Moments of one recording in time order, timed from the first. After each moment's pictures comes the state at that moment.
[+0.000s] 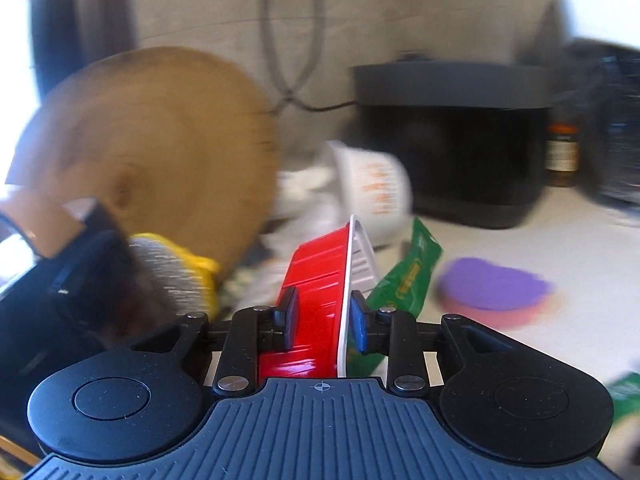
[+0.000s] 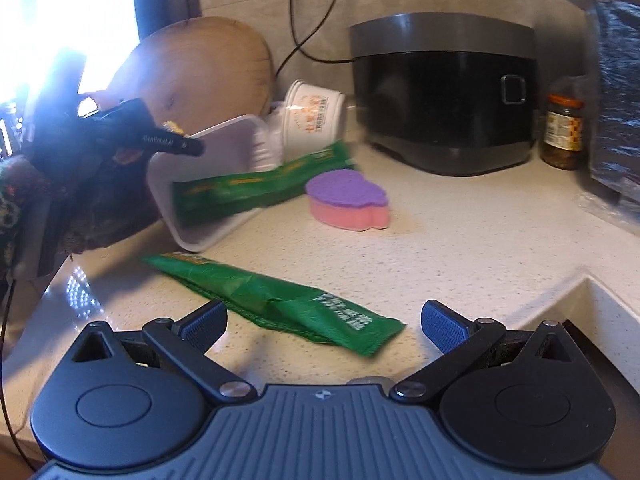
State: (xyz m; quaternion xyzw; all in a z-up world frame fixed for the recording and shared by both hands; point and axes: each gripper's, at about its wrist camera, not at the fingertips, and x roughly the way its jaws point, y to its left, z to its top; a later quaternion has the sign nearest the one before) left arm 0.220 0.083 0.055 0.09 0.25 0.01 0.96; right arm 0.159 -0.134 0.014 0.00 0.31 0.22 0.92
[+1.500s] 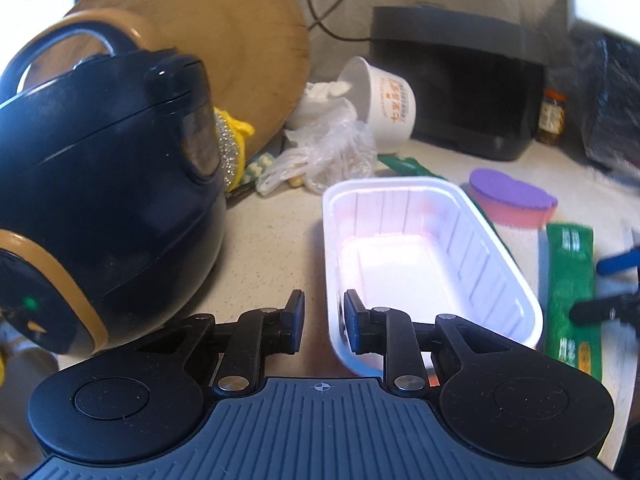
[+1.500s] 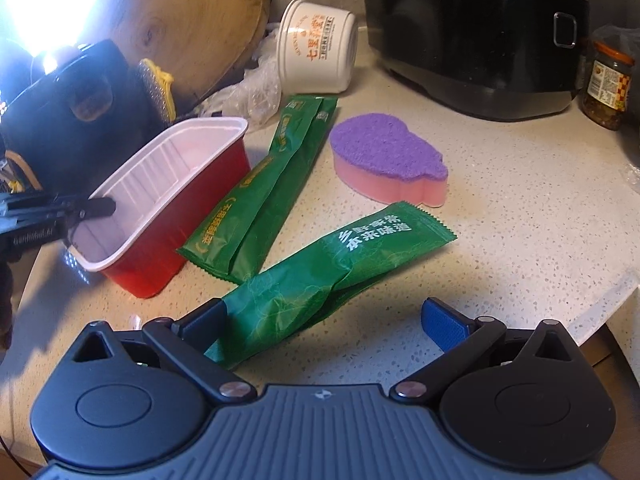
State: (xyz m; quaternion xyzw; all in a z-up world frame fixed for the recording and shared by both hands) left arm 0.153 0.138 0.018 0.02 0.32 0.01 0.95; right arm 0.225 -0.099 0.005 -0.03 0.43 0.23 0.87
